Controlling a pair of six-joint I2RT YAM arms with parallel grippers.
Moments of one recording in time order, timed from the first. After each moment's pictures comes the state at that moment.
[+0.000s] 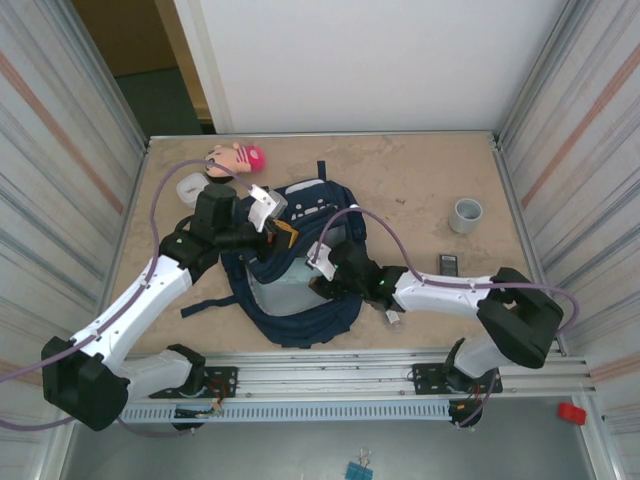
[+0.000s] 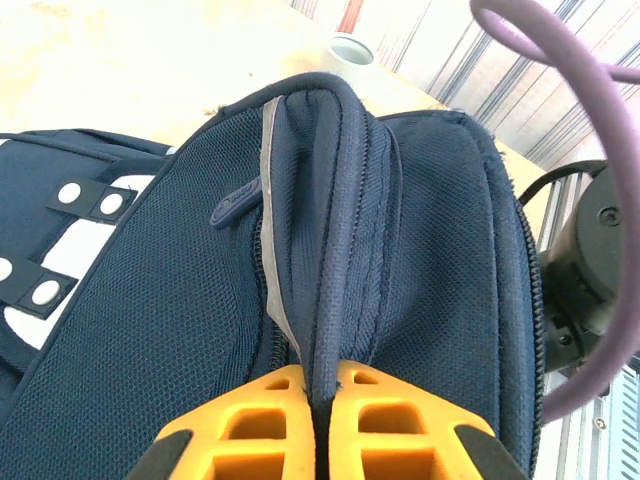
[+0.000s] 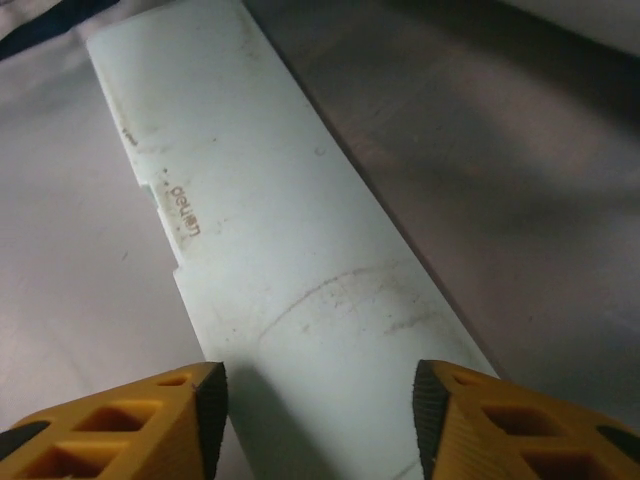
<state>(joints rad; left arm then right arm) -0.48 1.13 0.95 -0.39 0.62 0.04 0.97 1.49 0.73 0.06 0.11 -0.10</state>
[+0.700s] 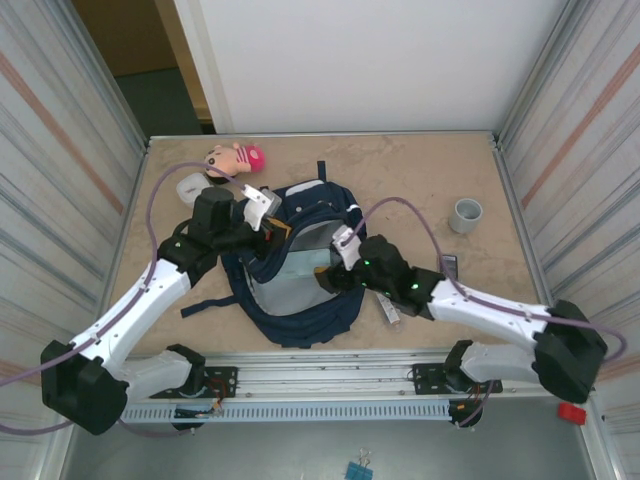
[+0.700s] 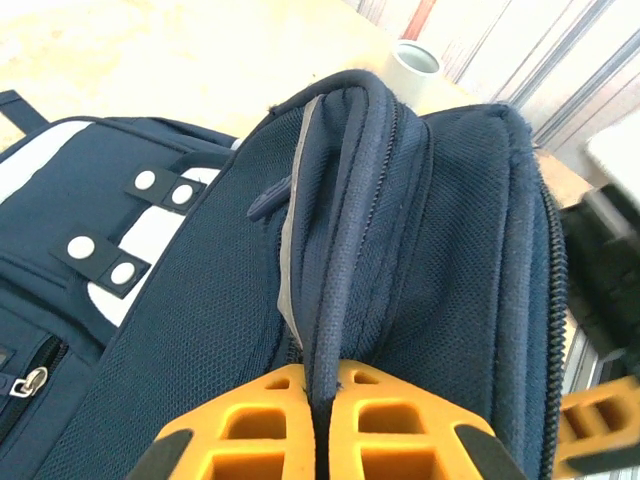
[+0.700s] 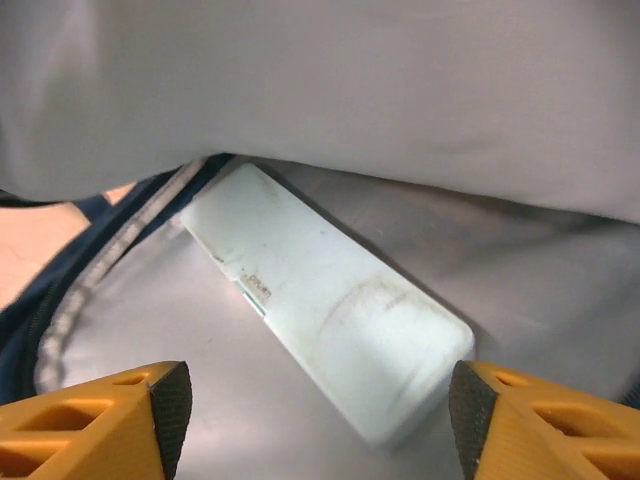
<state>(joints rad) -0.46 1.11 0.91 -0.35 0.50 -0.02 0.90 1.14 0.66 0.00 -0.01 0.14</state>
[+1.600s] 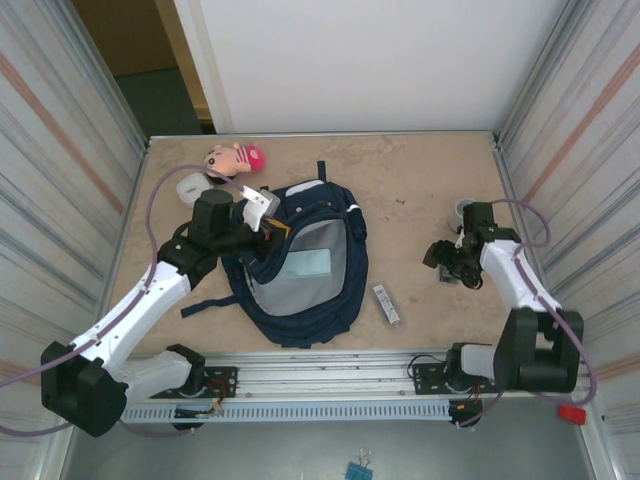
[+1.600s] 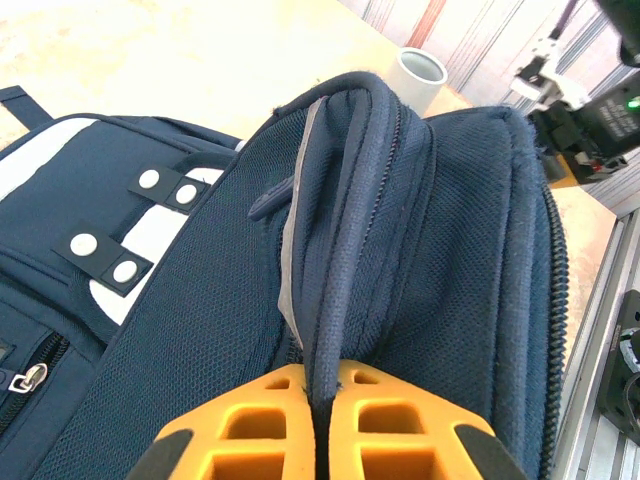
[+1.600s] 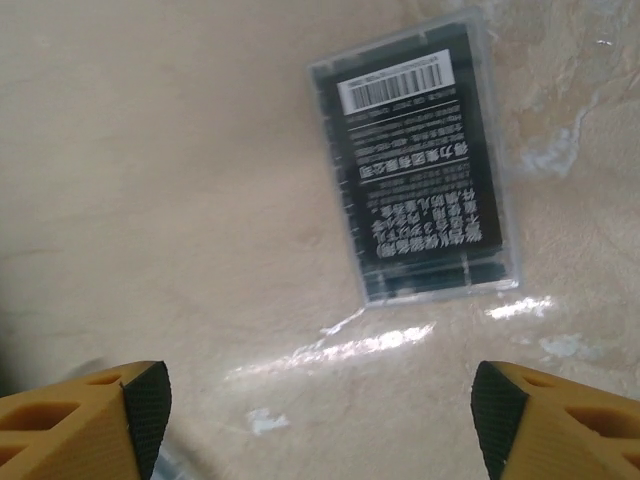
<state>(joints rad) -0.46 1.10 0.89 -0.33 0.50 -0.05 -0.05 1.30 0.83 -0.85 -0.12 0.38</state>
